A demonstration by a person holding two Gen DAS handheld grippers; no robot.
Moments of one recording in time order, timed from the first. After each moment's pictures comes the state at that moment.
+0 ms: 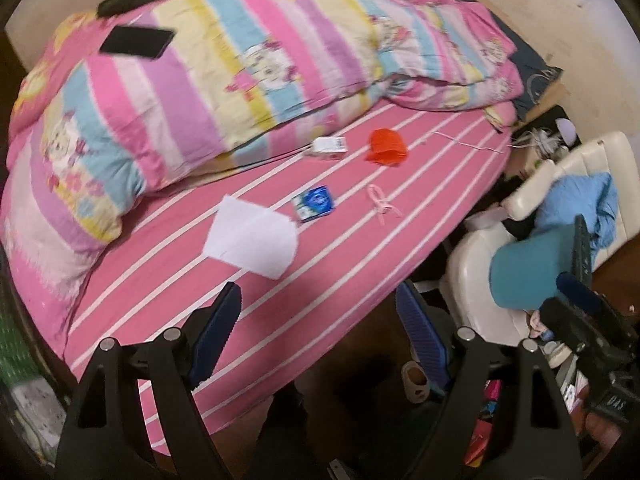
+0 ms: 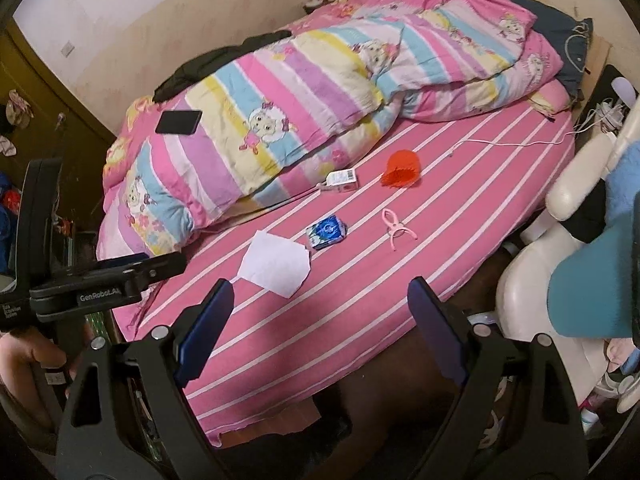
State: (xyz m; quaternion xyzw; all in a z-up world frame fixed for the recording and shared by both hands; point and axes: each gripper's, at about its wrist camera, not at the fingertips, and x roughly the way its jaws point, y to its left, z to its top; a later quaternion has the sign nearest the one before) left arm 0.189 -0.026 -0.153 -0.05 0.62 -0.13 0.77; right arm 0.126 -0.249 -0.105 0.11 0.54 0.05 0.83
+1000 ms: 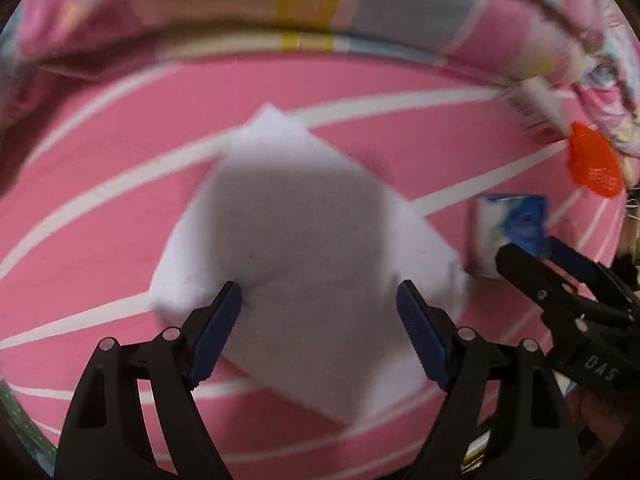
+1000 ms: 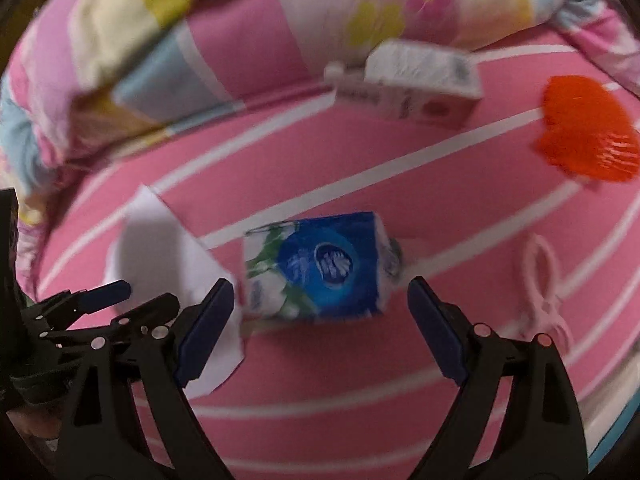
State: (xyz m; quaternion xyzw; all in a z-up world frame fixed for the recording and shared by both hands) left arm 0.299 0.001 -0.507 -0.12 0.70 0.02 0.70; right arm 0.333 -0.170 -0.483 0.01 0.66 0.15 0.73
